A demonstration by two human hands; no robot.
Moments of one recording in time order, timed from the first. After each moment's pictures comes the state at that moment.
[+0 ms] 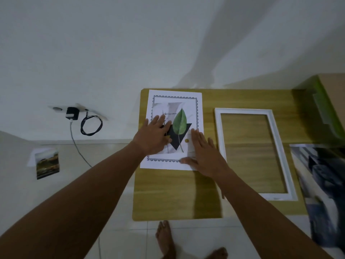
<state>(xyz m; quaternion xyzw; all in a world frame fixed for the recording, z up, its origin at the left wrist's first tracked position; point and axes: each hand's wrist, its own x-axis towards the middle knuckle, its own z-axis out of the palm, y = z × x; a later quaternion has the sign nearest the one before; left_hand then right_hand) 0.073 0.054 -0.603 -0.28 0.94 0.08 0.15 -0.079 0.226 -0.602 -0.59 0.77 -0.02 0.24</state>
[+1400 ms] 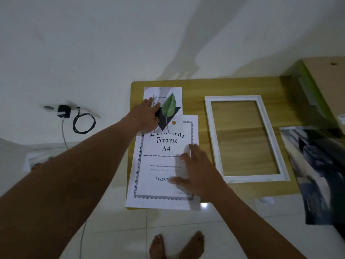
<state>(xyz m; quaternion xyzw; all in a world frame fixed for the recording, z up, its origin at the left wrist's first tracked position) 0.052 0.037 -0.586 -0.34 0.92 0.09 0.17 -0.027 0.299 -0.588 -0.59 0.77 -0.07 0.23</state>
